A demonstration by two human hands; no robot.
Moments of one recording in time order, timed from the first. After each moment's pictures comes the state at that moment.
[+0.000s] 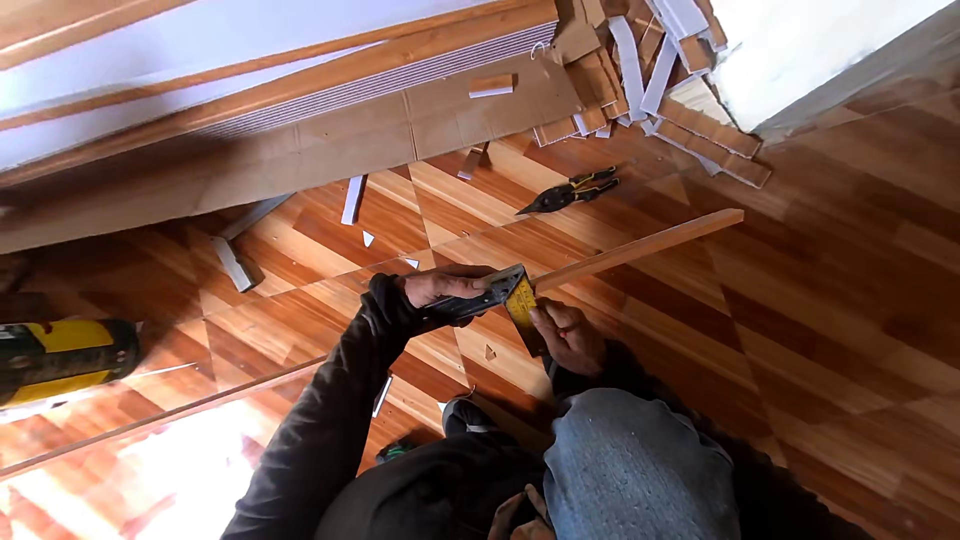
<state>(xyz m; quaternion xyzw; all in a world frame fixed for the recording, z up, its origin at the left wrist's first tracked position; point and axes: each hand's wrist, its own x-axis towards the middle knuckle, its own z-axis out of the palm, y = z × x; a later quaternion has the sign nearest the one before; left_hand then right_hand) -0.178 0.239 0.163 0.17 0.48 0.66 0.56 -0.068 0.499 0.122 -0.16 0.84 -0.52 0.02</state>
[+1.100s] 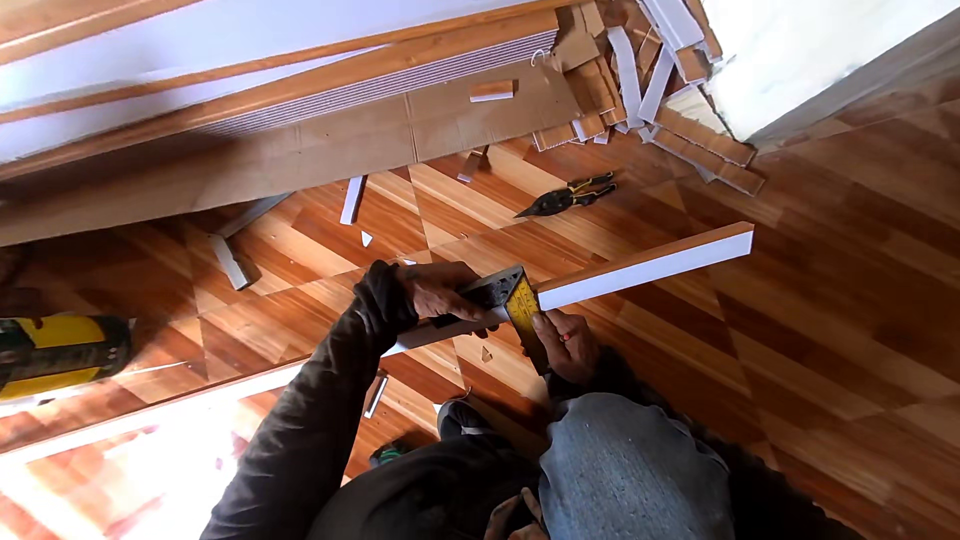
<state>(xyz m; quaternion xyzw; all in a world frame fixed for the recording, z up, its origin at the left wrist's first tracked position) -0.186 0.253 0.207 0.22 0.62 0.47 0.59 -0.058 0.497 0.122 -0.15 0.81 -0.57 -0.01</state>
